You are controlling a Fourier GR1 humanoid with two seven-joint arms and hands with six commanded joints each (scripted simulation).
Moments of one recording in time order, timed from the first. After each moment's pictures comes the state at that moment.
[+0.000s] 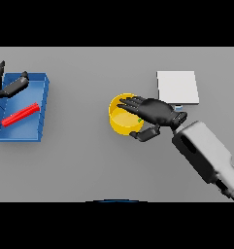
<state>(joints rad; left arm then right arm) -0.62 0.92 -0.69 -1.21 0.30 0.32 0.50 -0.55 -0.38 0.53 -1.30 0.73 0.38 -0.18</state>
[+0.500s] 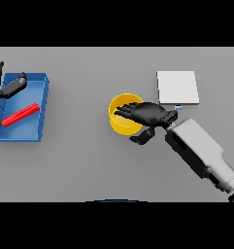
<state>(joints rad) -0.61 0.93 -0.69 -1.21 0.30 0.31 0.50 -0.62 -0.34 0.61 -1.18 0.78 0.45 -0.18</state>
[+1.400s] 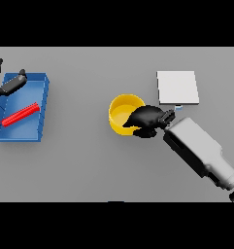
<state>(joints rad) -0.63 0.92 -0.68 -1.21 0.30 0.32 0.50 -0.65 -0.36 0.67 -1.16 0.78 0.55 -0.18</state>
